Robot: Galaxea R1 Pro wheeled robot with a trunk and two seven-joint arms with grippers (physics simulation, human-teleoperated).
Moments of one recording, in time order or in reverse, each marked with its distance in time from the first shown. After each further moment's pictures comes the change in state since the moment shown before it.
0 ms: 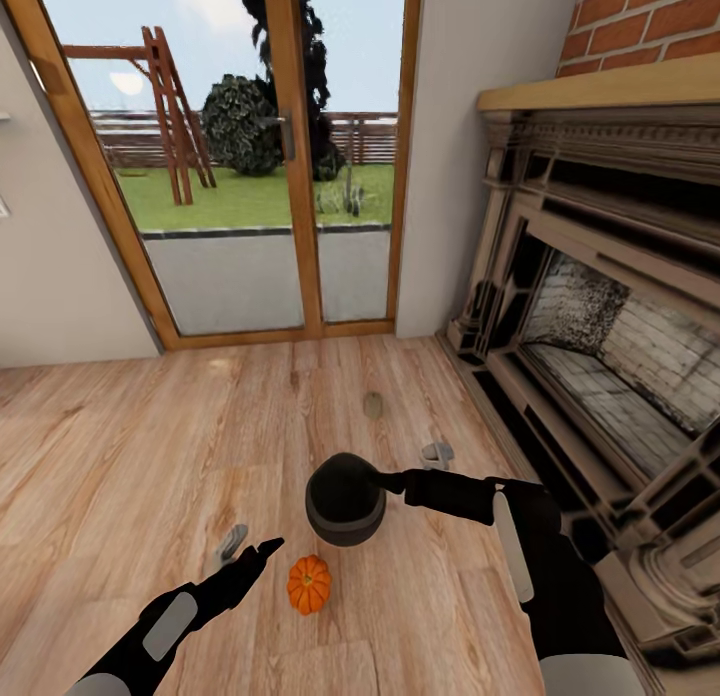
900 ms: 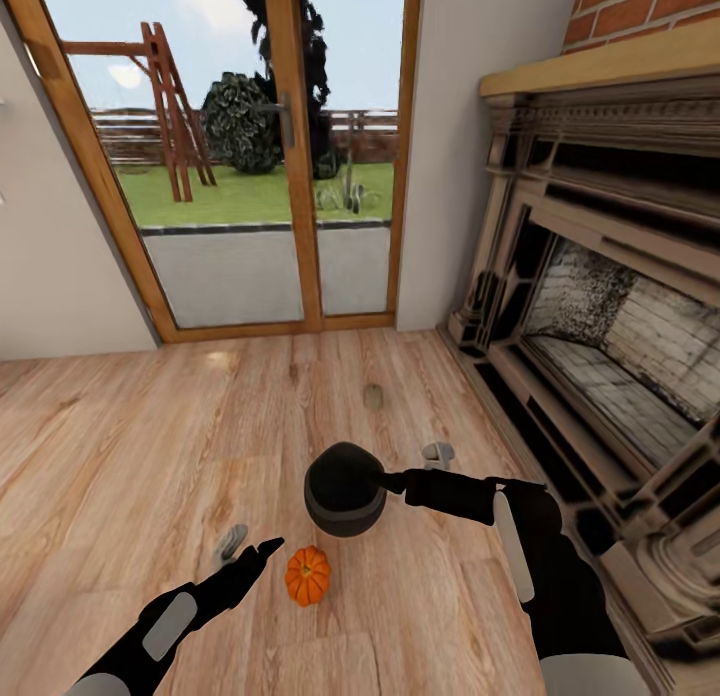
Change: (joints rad) left arm 0.000 0.001 0.000 0.000 0.000 0.001 -0.002; right arm 0.000 -0.001 -0.001 -0.001 -0.002 0.000 0.000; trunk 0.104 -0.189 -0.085
